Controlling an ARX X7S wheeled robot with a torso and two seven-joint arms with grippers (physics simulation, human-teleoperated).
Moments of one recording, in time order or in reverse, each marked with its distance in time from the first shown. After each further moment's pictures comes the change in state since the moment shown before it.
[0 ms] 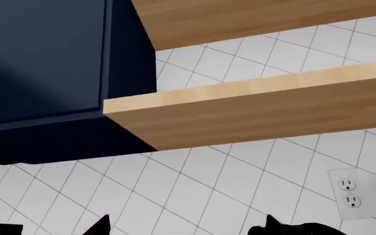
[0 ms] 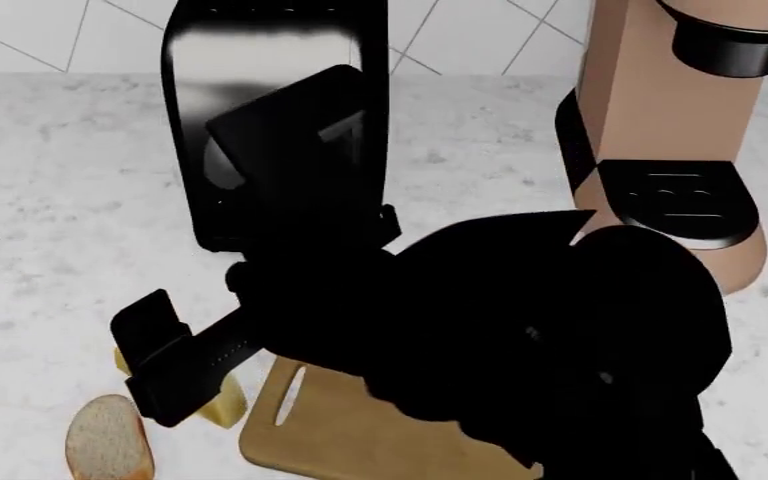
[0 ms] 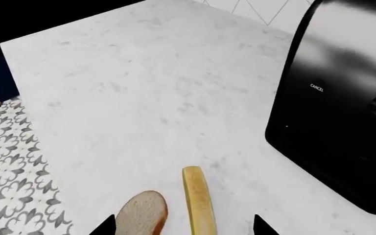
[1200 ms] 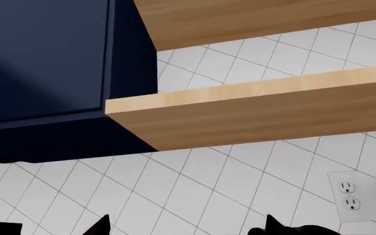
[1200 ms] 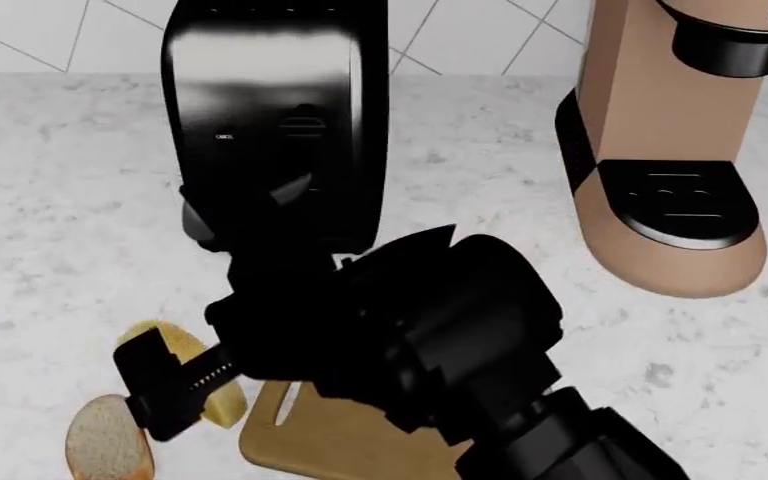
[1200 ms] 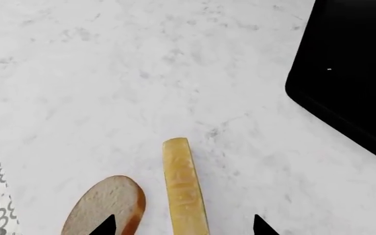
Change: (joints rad) left arm 0.005 -0.033 -0.003 0.009 -0.045 0.001 -0.033; right arm 0.063 -0.055 -0.395 0.477 -0.109 -0.357 -0.172
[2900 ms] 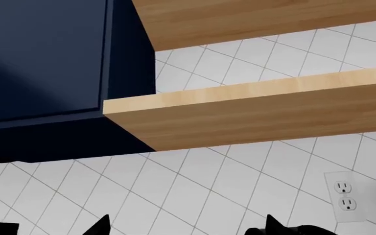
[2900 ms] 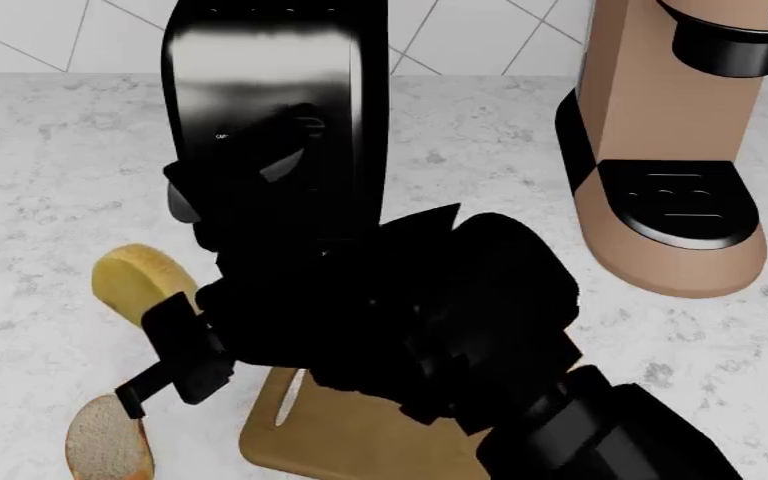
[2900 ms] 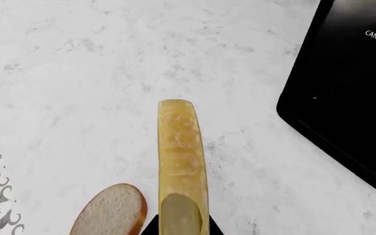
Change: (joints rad) left arm 0.002 -0.037 0.016 0.013 -0.033 -0.005 -0.038; right arm 0.053 0.049 -0.070 -0.067 0.146 -0.025 0.109
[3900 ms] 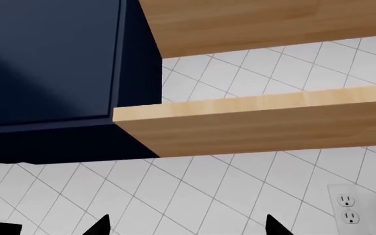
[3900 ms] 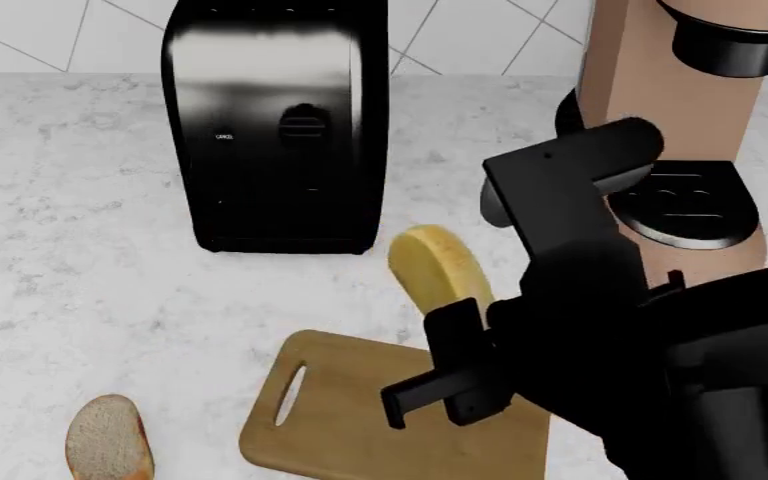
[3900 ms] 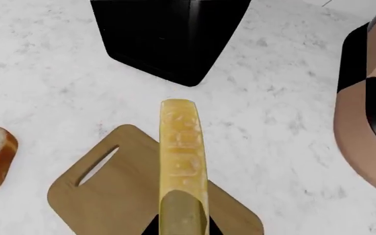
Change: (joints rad) left arm 0.017 -0.022 -0.058 0.057 -0.075 -0.018 -0.021; right arm -0.129 0.453 0.411 -0.362 0.802 0.349 0.911
